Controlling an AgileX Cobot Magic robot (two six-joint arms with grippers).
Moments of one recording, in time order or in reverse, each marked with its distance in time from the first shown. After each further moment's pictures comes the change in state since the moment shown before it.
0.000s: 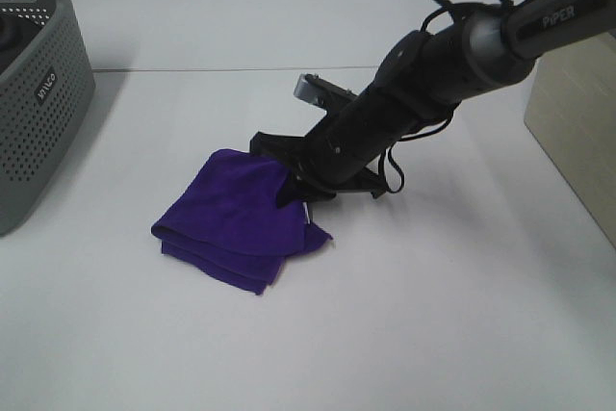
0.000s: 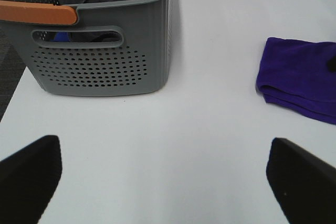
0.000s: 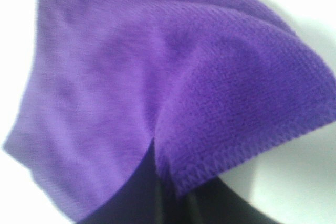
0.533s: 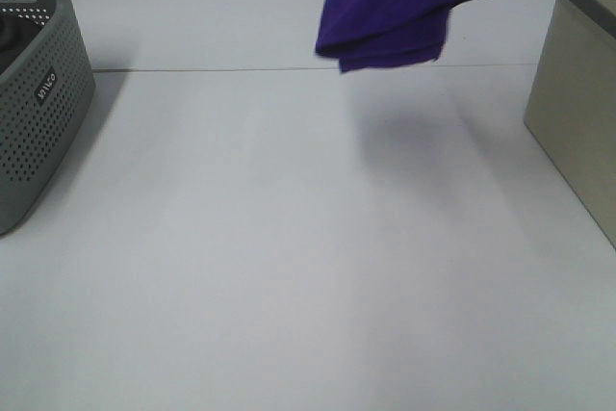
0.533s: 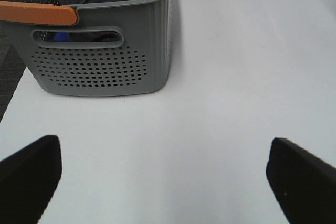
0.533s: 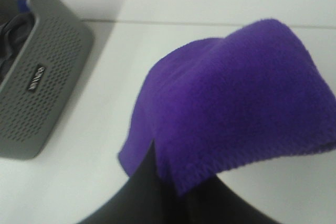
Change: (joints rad) left arm 0.000 0.000 0.000 0.000 0.000 0.000; right arm -0.378 -0.588 -0.200 -0.336 0.352 0.067
